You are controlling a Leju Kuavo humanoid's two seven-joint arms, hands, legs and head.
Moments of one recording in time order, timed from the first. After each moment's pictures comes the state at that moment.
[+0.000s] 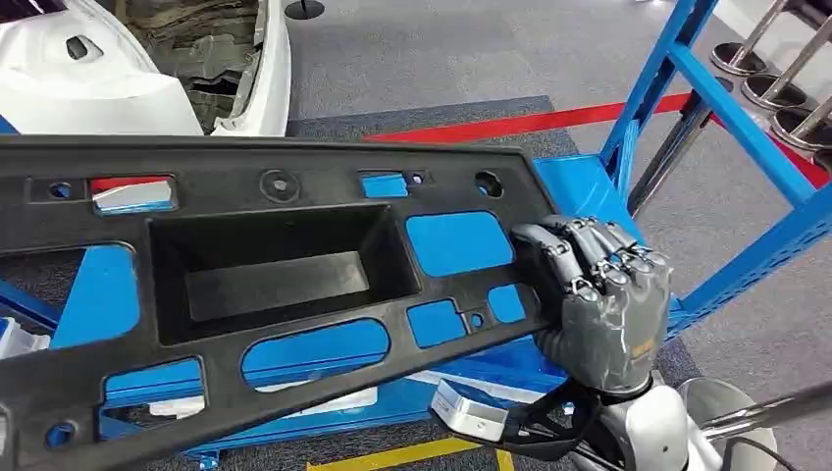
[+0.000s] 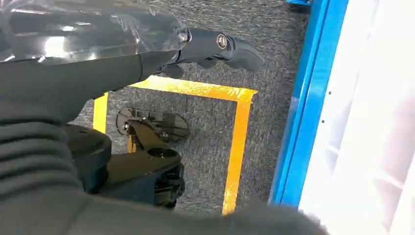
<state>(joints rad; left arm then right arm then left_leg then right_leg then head) -0.15 -0.02 -1.21 -0.36 1.09 0.45 -0.60 -0.03 -0.30 0.30 -2.37 1.41 -0.47 0.11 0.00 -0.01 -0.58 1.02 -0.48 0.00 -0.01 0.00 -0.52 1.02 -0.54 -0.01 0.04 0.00</state>
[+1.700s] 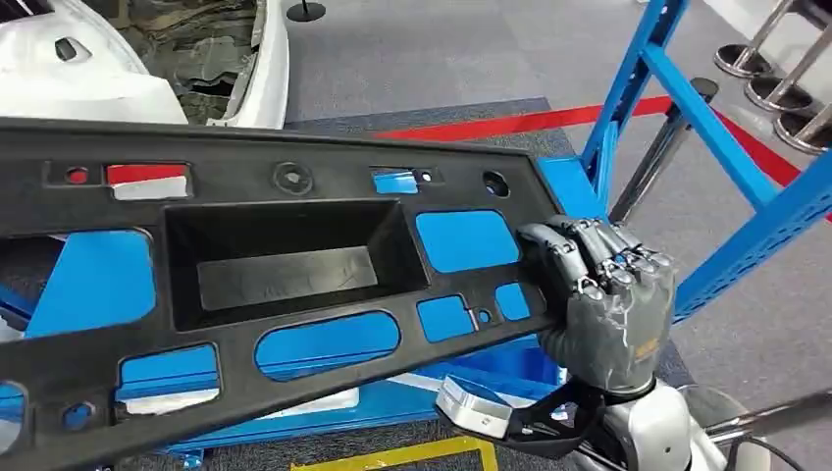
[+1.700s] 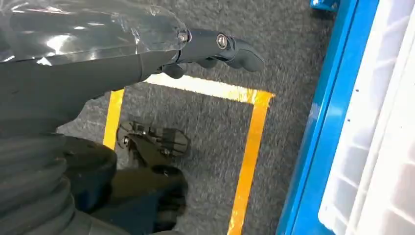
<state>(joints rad) -0.16 -0.04 -1.19 -0.34 1.10 0.54 -0.56 -0.02 -0.31 0.30 -2.37 1.41 -0.48 0.14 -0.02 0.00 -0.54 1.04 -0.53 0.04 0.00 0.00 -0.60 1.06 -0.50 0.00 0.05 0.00</state>
